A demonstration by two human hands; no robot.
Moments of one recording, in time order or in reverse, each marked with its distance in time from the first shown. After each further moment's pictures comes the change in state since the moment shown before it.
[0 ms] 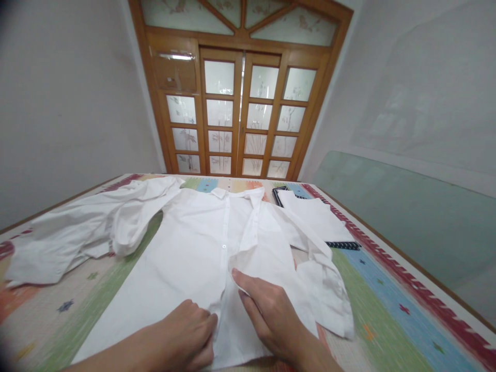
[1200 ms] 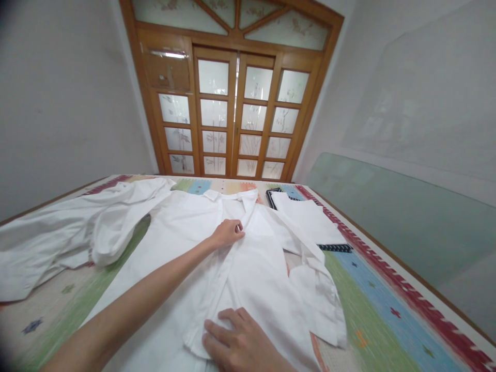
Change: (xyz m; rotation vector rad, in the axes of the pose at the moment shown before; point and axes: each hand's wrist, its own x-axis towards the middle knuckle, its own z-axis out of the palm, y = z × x) left_hand 0.198 -0.103 -0.046 -0.430 0.474 -0.323; right_hand -0.023 0.014 0.053 -0.430 -0.245 -0.355
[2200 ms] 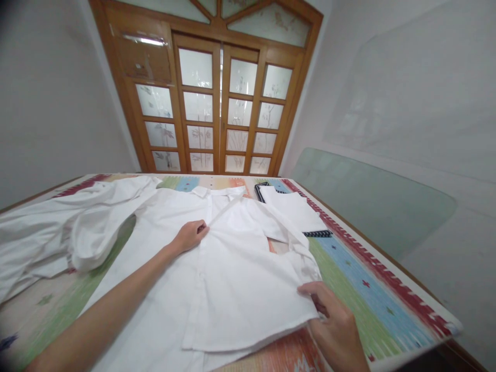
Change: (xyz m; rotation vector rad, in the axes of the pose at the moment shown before) left_hand -0.043 -0.079 -0.019 0.101 0.162 0.098; right_hand -0.125 0.032 -0.059 0.121 0.494 0.943
